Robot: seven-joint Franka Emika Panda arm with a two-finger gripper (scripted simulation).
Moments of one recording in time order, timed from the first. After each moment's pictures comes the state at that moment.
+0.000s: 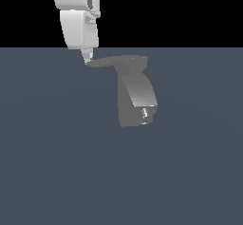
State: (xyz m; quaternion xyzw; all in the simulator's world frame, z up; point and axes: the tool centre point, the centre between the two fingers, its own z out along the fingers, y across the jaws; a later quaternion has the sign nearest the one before) arm -0.015 0.099 0.249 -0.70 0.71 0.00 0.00
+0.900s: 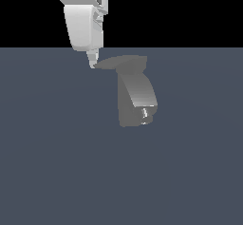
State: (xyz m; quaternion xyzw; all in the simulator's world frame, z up) arm -0.054 0.075 0.249 -0.71 0.71 0.00 0.00
